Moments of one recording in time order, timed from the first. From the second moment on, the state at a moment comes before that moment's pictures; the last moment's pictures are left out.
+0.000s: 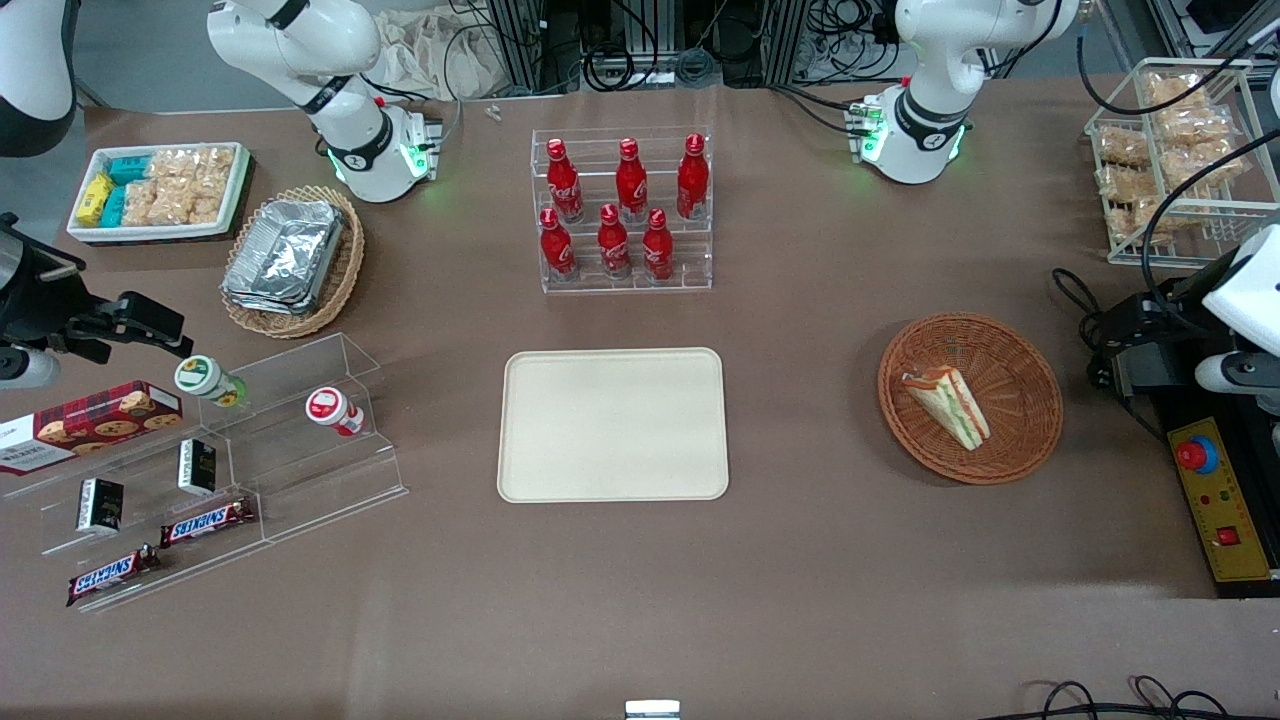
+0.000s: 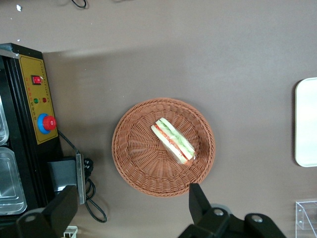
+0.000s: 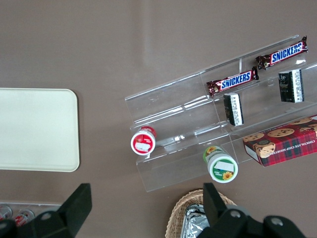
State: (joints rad) arm -0.04 0.17 0.01 -1.40 0.05 1.58 0.07
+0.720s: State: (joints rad) arm -0.05 0.12 0.01 -1.61 0.04 1.74 0.01
